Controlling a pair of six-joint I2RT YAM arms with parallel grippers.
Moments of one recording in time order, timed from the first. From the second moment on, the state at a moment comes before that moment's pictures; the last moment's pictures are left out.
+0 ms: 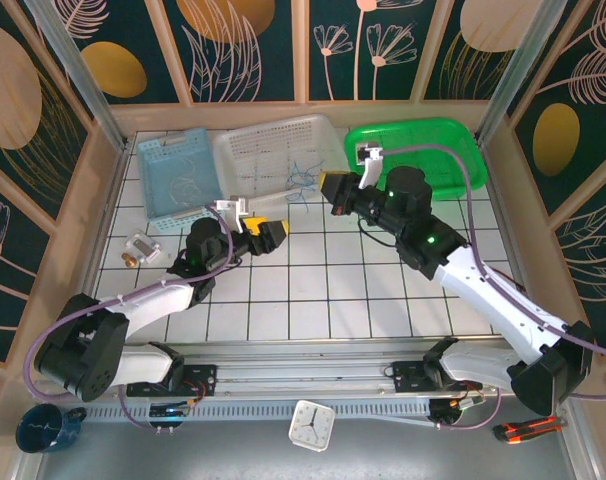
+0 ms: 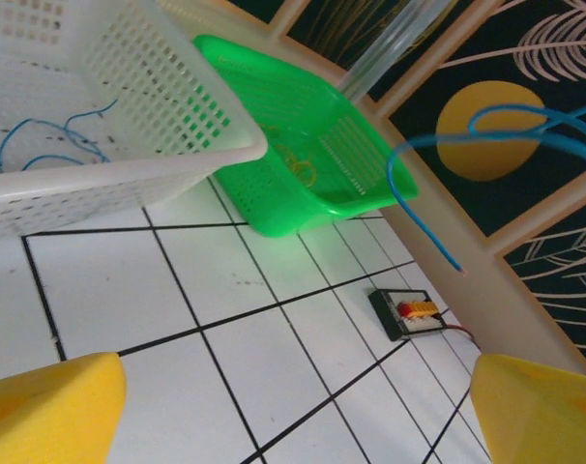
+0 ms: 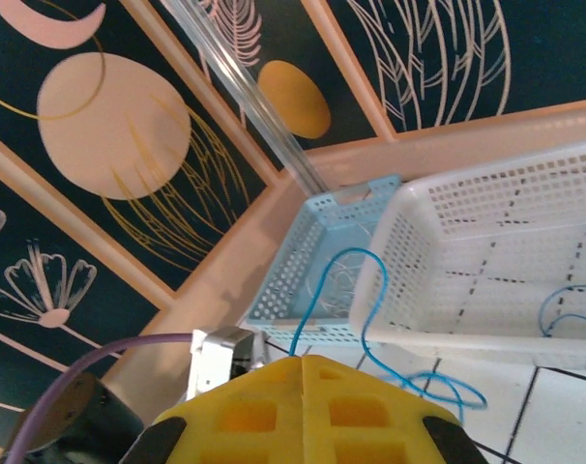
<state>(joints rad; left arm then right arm) -0.50 1.31 0.49 0.65 0.37 -0.65 0.67 1.14 1.07 -0.02 -0.21 0.55</state>
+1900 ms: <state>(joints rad) -0.50 1.43 0.63 0.92 0.54 -0.73 0.74 1.10 1.10 0.17 -0.33 0.76</state>
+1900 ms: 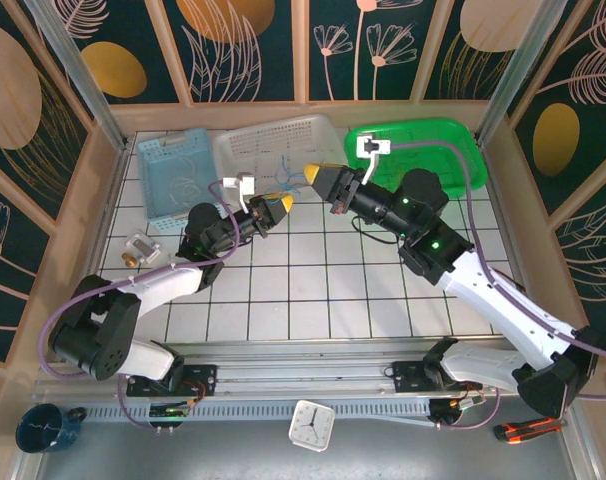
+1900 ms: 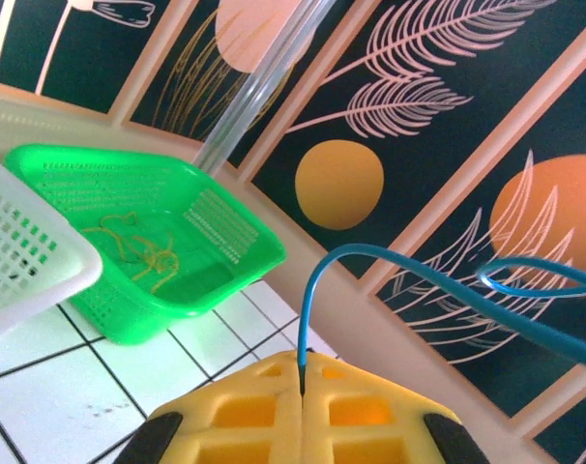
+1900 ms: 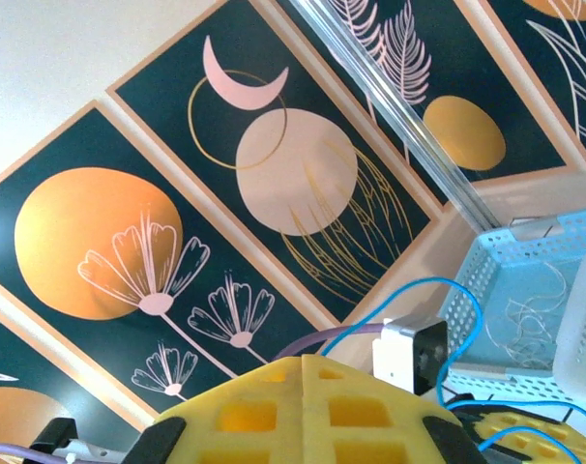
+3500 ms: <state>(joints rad) -0.45 1.07 0.57 0.81 0.28 -0.65 -0.05 0.75 0.55 0.16 -0.18 1.00</state>
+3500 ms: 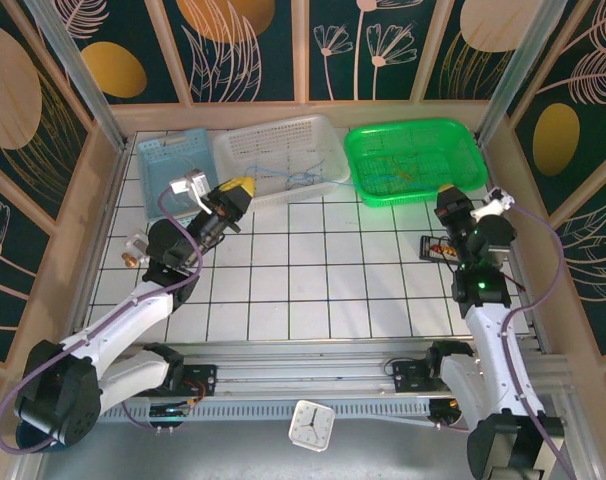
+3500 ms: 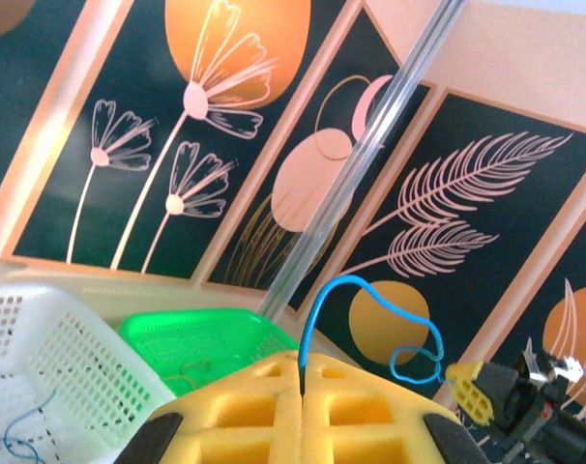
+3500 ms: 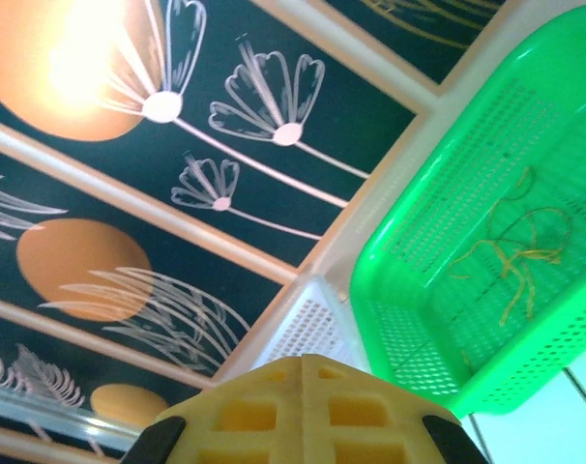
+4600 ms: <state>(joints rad) -0.37 1.42 1.09 0.57 0.31 -0.53 -0.09 0.89 0.56 0.25 -0.50 1.03</state>
